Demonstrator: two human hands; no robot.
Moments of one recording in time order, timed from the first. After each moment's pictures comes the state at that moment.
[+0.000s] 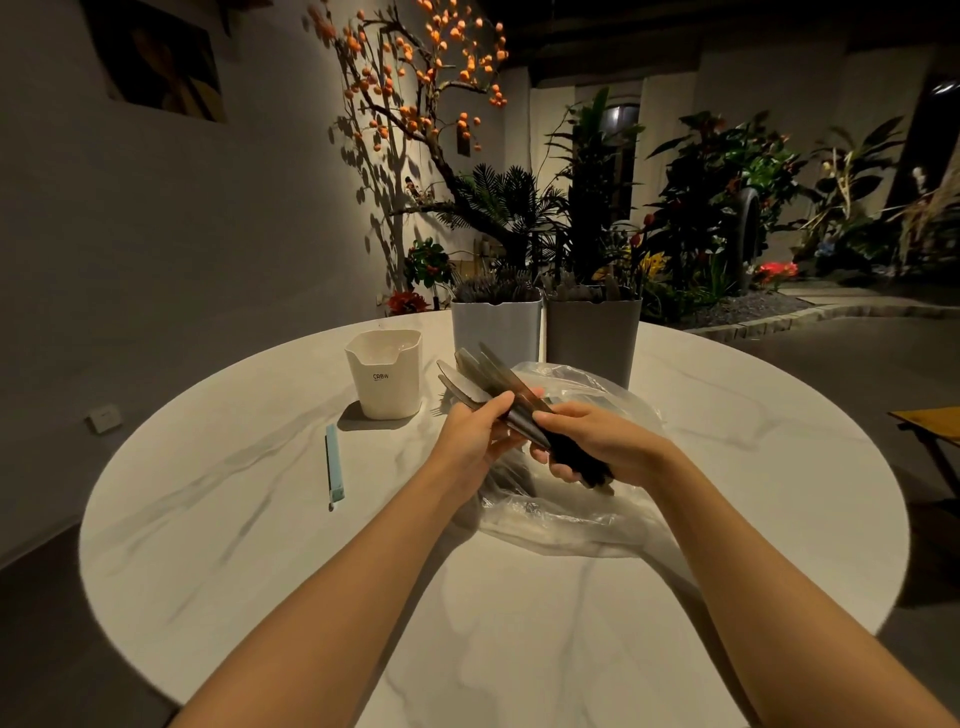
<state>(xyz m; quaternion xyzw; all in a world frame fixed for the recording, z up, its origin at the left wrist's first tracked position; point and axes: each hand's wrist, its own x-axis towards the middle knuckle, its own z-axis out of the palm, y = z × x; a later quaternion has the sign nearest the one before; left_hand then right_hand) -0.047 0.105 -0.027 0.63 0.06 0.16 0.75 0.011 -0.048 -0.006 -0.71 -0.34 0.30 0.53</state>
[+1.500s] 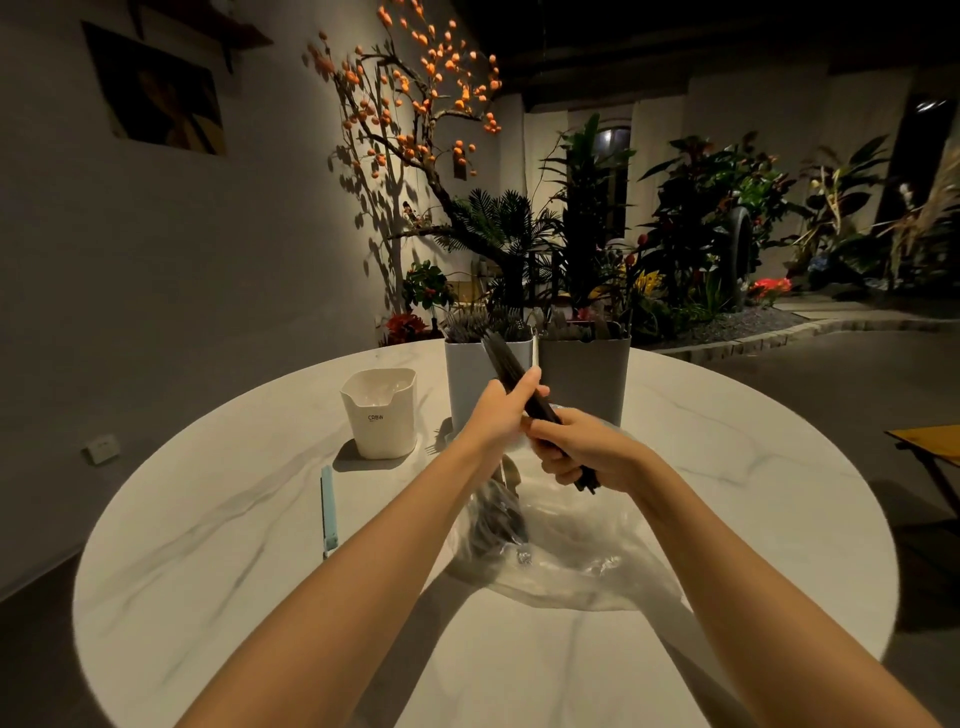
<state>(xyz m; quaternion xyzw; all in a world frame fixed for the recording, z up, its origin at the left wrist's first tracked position) -0.009 0.083 0.030 0.73 0.06 0.16 0.66 0.036 -0.036 0.018 -0.71 -0.33 0.27 0.56</state>
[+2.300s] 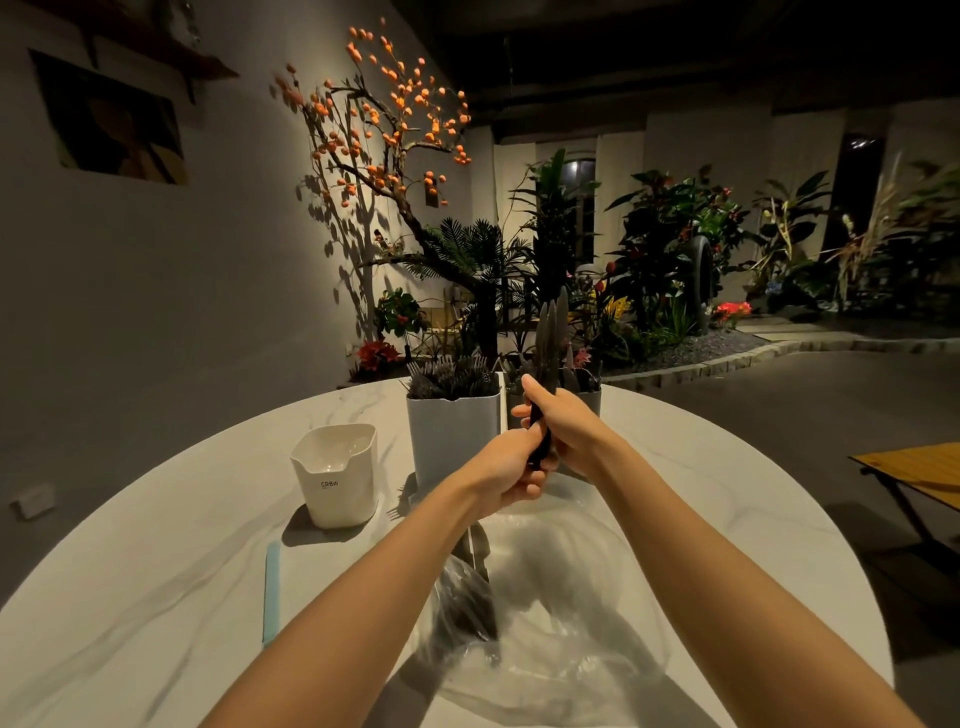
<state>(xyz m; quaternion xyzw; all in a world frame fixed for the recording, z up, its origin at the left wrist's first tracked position) 0.037 0.068 0.048 0.69 -0.02 -0.05 0.72 0.098 -0.019 0.071 -0.72 -0.18 0.10 0.67</state>
